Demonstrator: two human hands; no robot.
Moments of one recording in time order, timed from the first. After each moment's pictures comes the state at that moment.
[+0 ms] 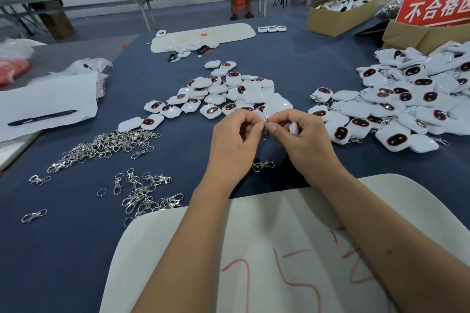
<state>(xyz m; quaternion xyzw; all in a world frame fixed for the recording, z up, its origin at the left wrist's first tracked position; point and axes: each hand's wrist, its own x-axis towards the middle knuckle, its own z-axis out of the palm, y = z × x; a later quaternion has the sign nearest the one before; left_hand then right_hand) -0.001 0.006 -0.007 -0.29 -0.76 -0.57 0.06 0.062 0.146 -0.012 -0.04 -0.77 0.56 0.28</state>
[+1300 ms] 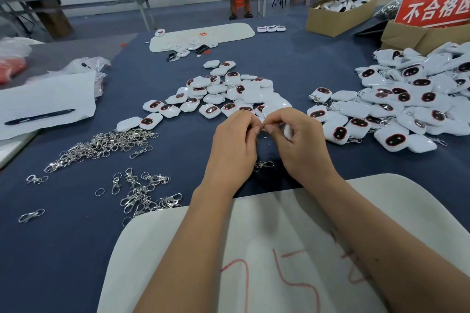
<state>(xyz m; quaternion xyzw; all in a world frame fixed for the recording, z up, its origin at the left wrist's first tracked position) 0.003 0.004 -0.005 -0.35 -0.80 -0.47 0.13 0.062 0.141 -0.012 -0.03 -0.85 0.39 0.35</state>
